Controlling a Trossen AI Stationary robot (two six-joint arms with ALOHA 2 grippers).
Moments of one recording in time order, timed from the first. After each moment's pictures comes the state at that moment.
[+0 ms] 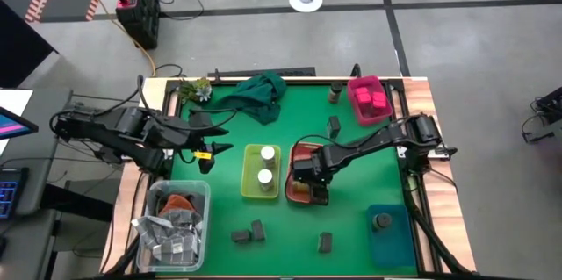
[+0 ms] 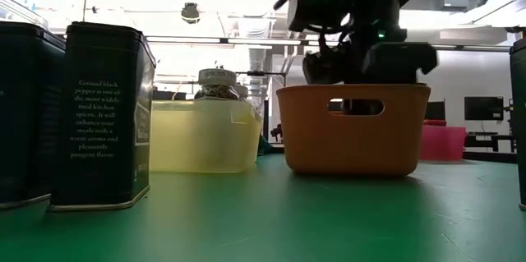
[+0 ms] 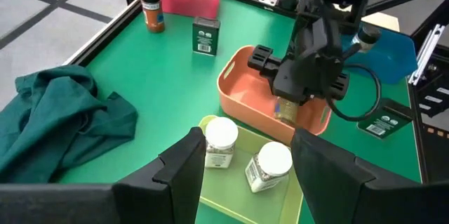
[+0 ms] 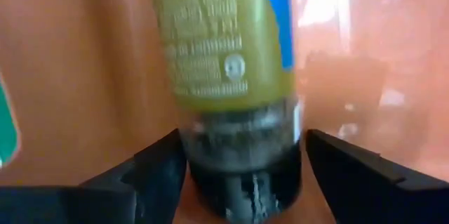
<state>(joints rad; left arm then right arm) -0.24 1.00 1.24 -0.81 -0.44 -0.44 0.15 1.89 1.24 -0.81 -0.11 0.28</state>
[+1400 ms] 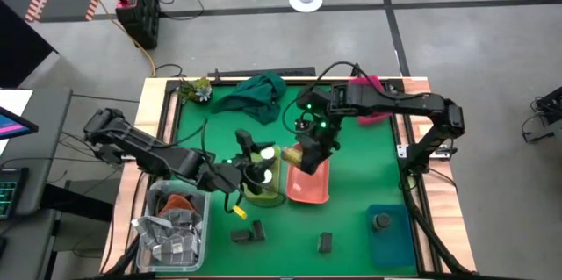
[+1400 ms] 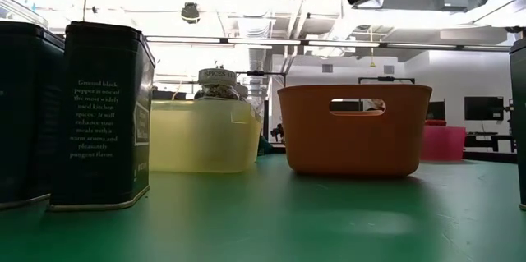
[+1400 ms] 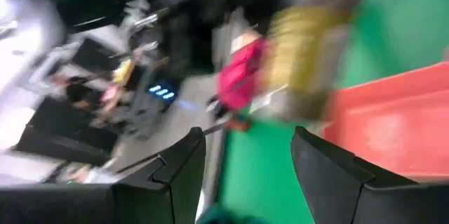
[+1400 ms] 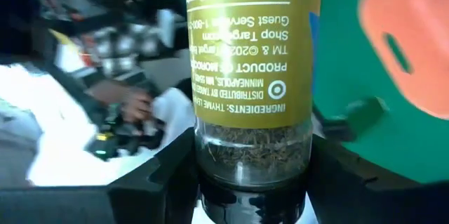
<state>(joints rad) -0.40 1.45 1.24 -0.18 -0.94 0.51 -0.15 1.65 1.60 -0.92 -0.94 0.98</state>
